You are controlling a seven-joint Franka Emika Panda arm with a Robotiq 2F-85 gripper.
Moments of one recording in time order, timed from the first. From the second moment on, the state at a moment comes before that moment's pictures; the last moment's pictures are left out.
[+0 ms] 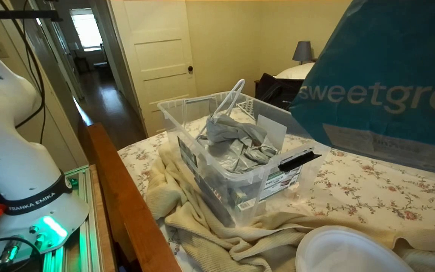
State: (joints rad) arm -0.29 0.00 -0.34 -1.58 1.38 2.68 0.30
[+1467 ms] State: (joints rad) arm -0.36 0.17 -0.35 -1.60 1.50 2.75 0.30
